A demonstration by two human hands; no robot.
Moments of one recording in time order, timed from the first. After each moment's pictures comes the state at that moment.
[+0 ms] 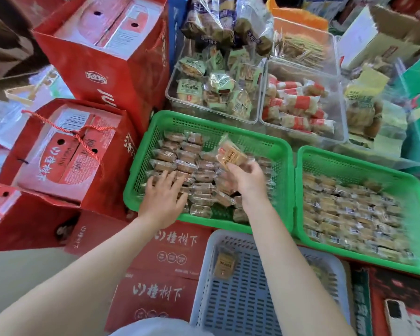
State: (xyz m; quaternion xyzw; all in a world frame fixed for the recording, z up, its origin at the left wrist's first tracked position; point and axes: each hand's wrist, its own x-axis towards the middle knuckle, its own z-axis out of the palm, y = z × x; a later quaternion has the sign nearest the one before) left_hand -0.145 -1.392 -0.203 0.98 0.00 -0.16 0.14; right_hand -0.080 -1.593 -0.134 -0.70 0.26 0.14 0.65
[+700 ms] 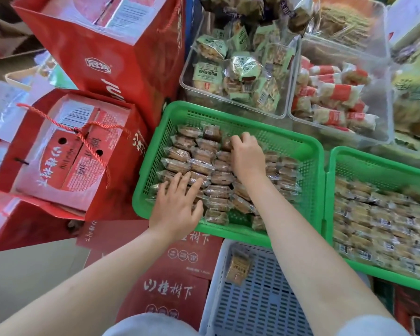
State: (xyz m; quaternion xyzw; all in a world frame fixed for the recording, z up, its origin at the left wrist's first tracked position) left_hand -0.145 -1.391 -0.218 0.98 -0.01 -0.15 0.12; right_hand 0.009 -1.554 -0.206 -0.99 -0.15 0.03 0.07
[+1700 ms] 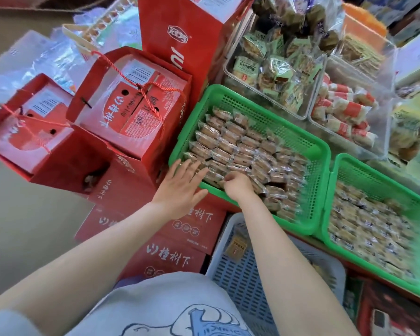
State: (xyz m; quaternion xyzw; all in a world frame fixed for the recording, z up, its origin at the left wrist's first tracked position) left_hand -0.213 -1.343 -0.213 0.98 -0.06 -0.14 0.15; right_hand -0.118 -1.502 -0.184 -0.91 0.08 0.35 0.21
